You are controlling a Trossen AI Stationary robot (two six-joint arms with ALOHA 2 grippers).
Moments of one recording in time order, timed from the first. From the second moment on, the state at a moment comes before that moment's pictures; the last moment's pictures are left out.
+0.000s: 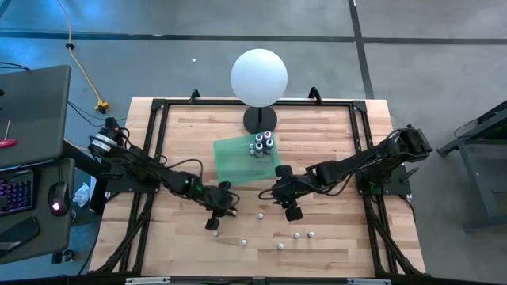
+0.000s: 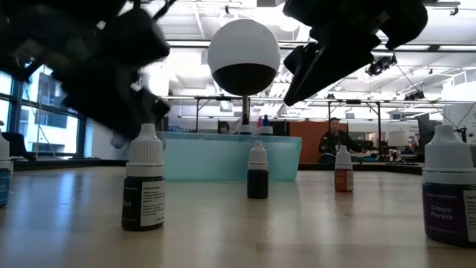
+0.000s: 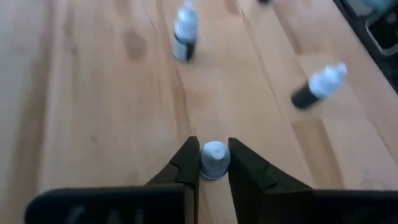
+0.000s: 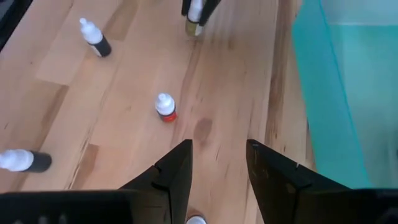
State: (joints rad) left arm -0.37 1.58 0.63 0.28 0.00 -0.22; right arm 0.26 1.59 0.98 -0.23 0.05 0.05
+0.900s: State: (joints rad) left arm 0.24 1.58 0.78 0.07 -0.07 -0.06; right arm 0.26 1.59 0.98 -0.22 0.05 0.06
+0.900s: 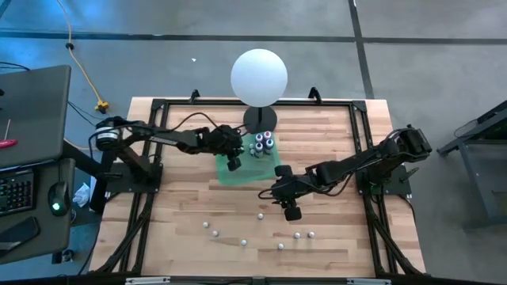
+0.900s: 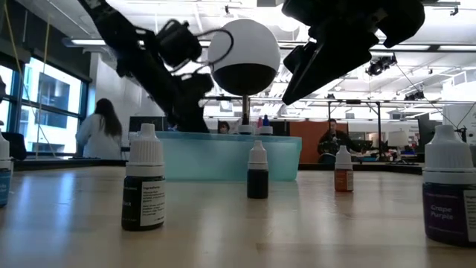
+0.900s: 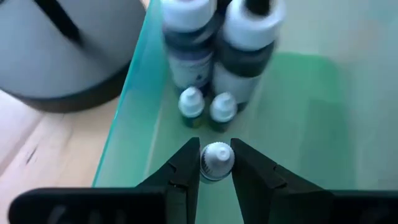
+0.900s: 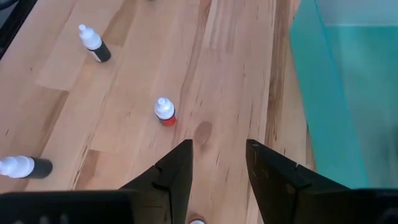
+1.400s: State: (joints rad) left arm 0.25 1.71 0.78 0.19 -0.10 -0.05; right arm 0.26 1.59 0.98 -0.21 0.05 0.06
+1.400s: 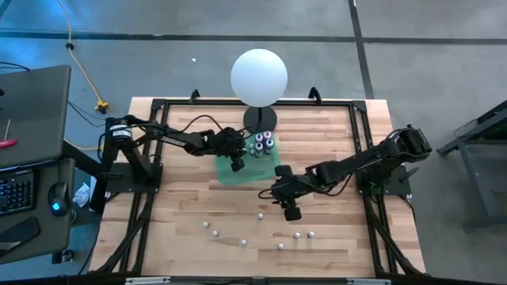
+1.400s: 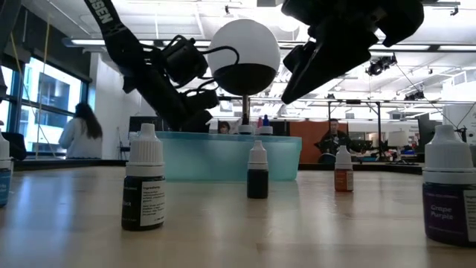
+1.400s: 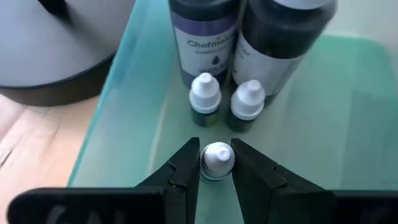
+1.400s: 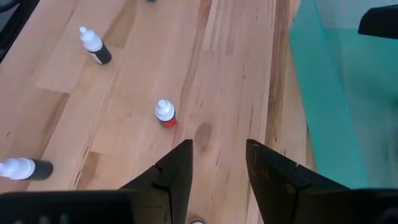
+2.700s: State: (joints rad) left arm 0.25 1.62 0.87 0.02 -0.17 0.02; right arm 0.29 1.89 0.93 0.27 -0.08 0.13
